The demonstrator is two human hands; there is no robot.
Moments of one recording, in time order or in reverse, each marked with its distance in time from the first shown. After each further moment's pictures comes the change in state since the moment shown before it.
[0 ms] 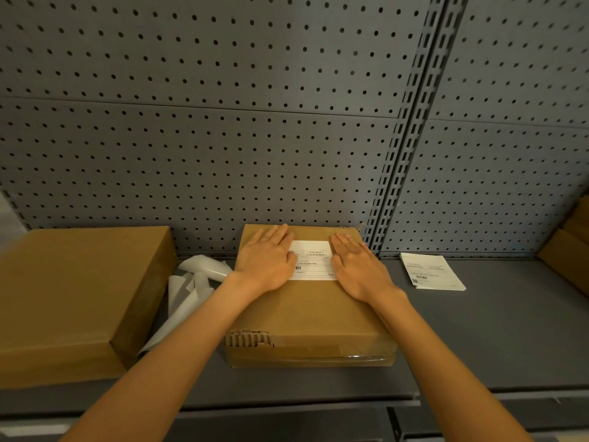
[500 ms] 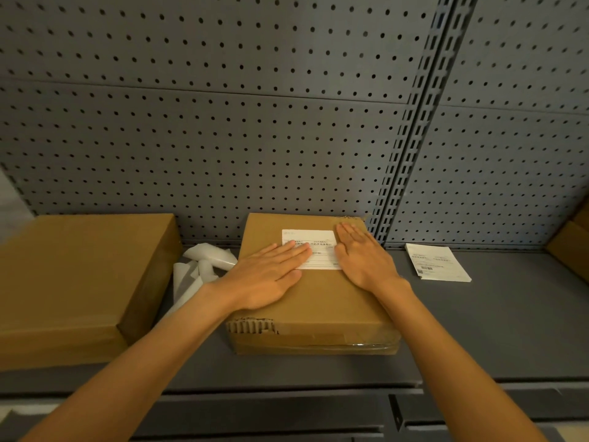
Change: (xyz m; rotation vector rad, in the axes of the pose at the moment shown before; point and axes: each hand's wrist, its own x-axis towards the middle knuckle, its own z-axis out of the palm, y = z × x) left_hand -0.046 -0.012 0.001 -0.132 -0.171 0.285; right_hand 0.004 0.000 0.004 -0.014 0.017 0.005
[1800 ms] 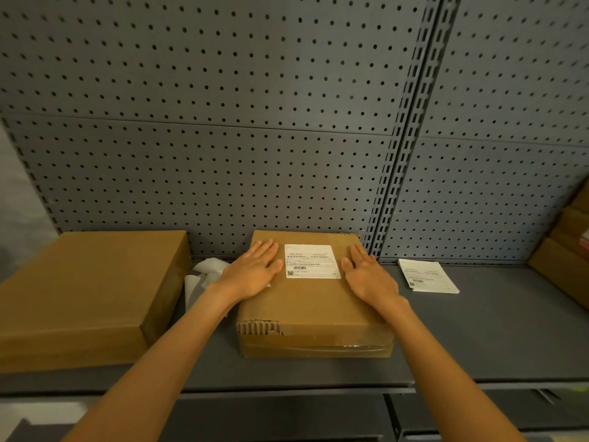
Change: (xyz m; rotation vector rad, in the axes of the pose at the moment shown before) left_hand 0.001 -0.024 -0.006 -0.208 0.090 -0.337; right_hand -0.026 0.000 -0.007 0.231 -0.030 0.234
